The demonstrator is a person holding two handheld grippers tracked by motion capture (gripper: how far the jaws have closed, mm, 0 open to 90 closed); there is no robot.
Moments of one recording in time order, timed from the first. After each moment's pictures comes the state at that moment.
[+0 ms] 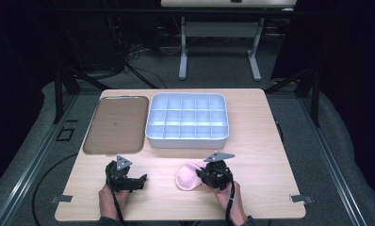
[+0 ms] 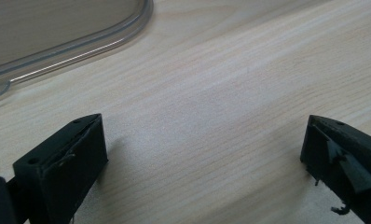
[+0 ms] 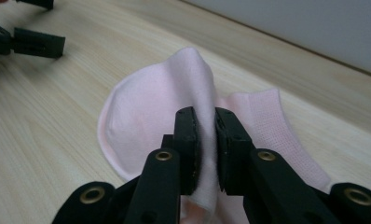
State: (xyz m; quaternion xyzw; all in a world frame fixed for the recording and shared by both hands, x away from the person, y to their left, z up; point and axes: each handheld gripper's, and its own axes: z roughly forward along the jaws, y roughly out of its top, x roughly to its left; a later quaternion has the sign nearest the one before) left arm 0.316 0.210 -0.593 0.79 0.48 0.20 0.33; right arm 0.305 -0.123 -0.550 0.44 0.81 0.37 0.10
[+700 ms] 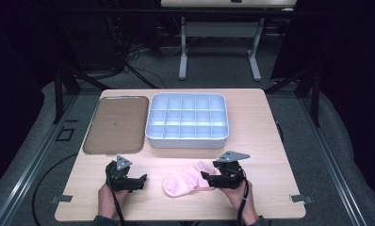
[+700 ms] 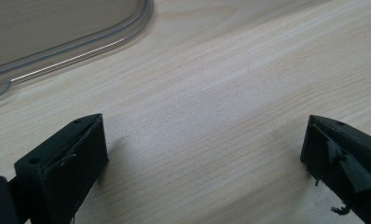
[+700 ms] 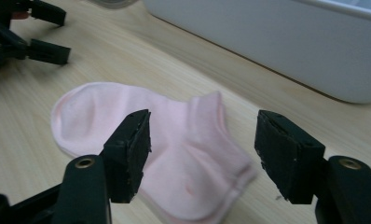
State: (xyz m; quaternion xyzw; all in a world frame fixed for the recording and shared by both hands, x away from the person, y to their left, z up) left arm 0.315 0.210 -0.592 0.79 0.48 0.20 0.33; right arm 0.302 -0.169 -0.537 0.41 0.81 0.41 0.12
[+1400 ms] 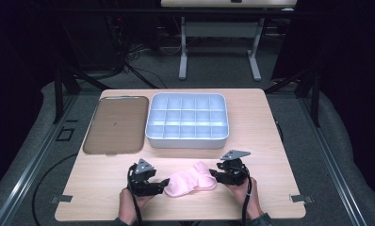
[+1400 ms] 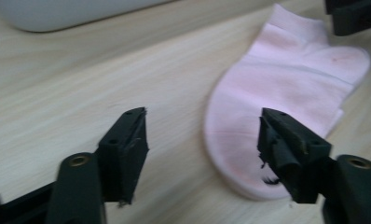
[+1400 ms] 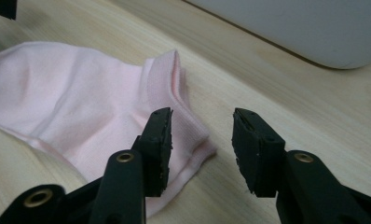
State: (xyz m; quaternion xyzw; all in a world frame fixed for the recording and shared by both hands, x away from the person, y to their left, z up) left arm 0.291 0.129 -0.567 0.81 0.43 0.10 0.39; right arm 0.320 -0.180 -0.564 0.41 0.83 0.36 0.12
